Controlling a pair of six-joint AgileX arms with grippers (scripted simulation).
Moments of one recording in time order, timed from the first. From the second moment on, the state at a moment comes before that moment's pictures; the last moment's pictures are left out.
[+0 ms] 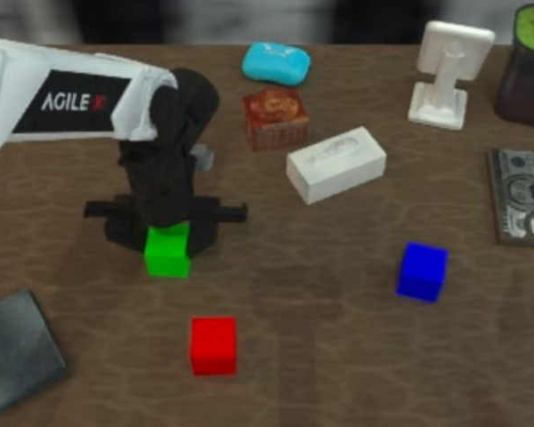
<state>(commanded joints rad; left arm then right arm) -0.42 2.25 1.47 -0.80 0.00 -0.35 0.00 0.00 0.00 0.00 0.00 0.00</state>
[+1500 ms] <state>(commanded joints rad) -0.56 2.10 1.60 -1.06 -0.01 -0.51 0.00 0.00 0.00 0.00 0.00 0.00</state>
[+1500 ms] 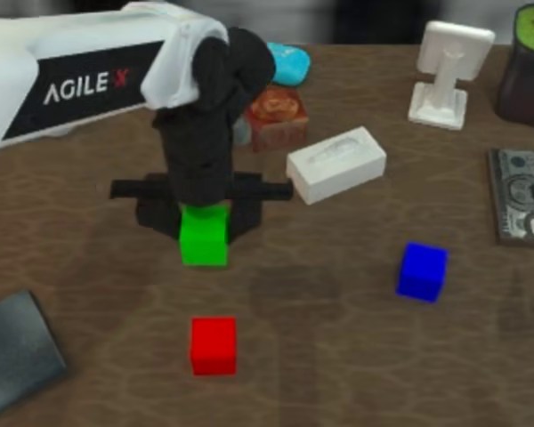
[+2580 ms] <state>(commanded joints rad) -0.85 2.07 1.44 -0.92 -0.01 -0.85 0.00 0.00 0.00 0.00 0.00 0.00</state>
